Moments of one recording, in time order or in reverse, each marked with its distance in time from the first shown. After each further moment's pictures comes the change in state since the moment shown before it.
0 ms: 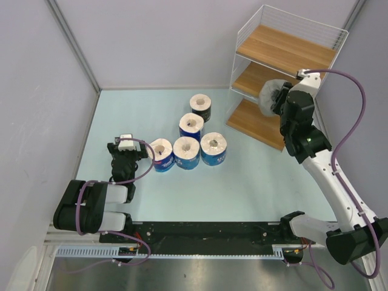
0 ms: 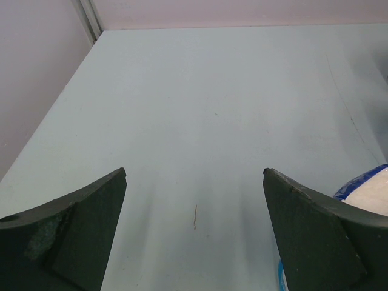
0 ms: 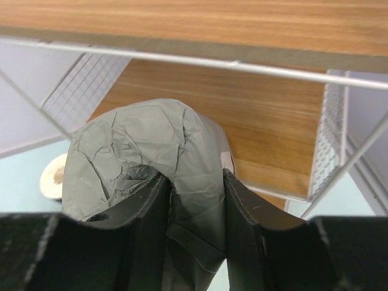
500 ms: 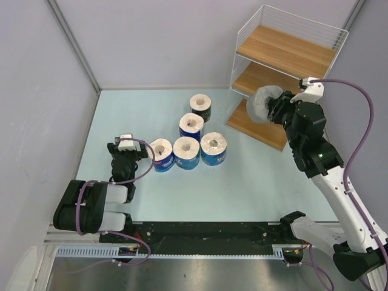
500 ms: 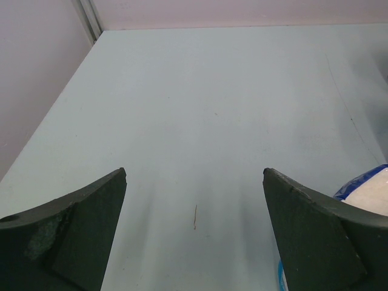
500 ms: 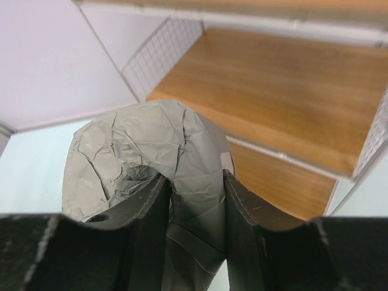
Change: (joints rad) left arm 0.000 0.000 0.000 0.000 0.000 0.000; right arm 0.035 -0.155 -0.067 -0.063 -0.198 0.059
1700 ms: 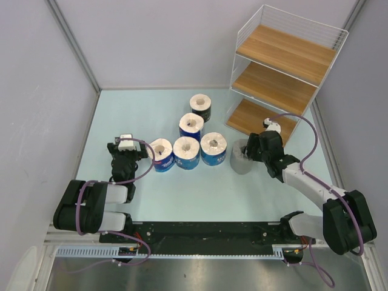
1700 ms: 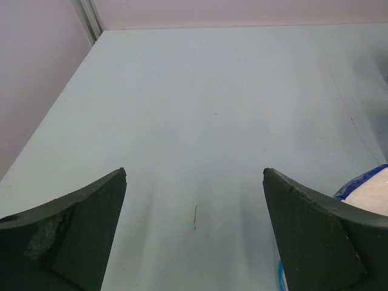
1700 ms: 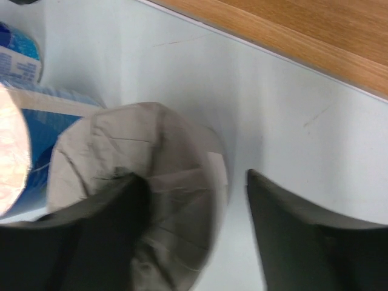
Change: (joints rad) left arm 0.000 0.000 0.000 0.000 0.000 0.000; right arm -0.025 0.239 -0.549 0.256 -0.171 0.157
